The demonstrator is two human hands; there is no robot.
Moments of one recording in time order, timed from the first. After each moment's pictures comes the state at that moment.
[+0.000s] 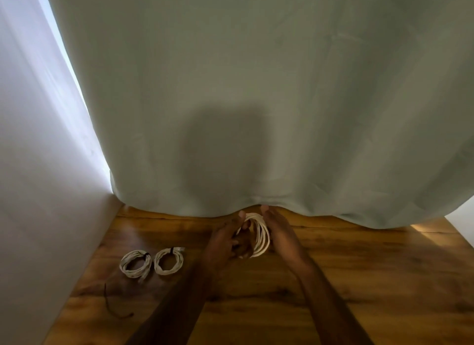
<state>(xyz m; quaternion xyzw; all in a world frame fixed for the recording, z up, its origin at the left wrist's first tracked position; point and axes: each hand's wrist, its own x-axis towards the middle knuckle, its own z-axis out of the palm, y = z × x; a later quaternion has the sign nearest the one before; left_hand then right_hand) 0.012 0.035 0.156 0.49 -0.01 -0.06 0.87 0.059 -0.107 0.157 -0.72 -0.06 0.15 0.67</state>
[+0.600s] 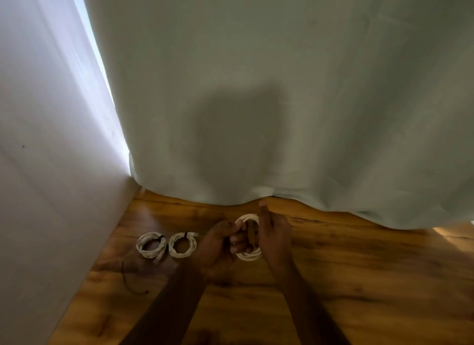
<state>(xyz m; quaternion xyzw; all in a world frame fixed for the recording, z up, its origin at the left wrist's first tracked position) -0.009 0.076 0.126 0.40 -0.01 -0.13 0.91 0.036 -0.051 0.133 -0.82 -0.05 -0.07 0.57</state>
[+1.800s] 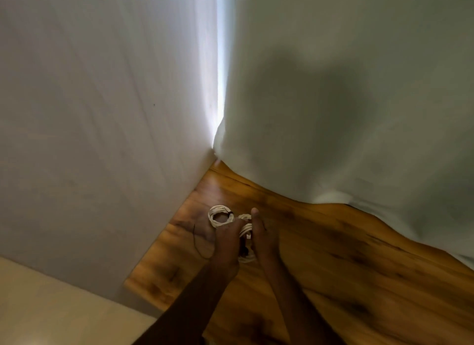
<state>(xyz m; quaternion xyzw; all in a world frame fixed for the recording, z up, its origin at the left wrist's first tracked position) -0.075 0.176 0.087 0.47 0.39 0.12 0.79 -0.012 0.113 0.066 -0.78 -0.09 0.15 0.60</state>
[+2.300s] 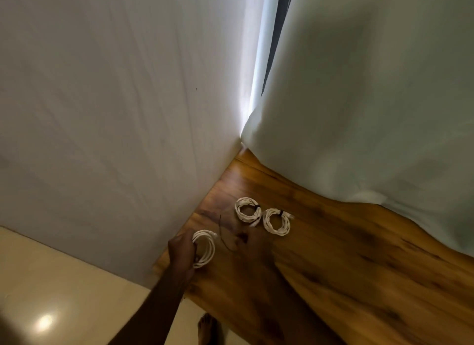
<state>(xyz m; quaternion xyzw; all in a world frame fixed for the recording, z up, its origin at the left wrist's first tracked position) -0.175 0.297 0.008 0.41 0.62 0.23 0.63 -0.053 0.179 -0.016 -0.91 -0.23 0.24 0.26</state>
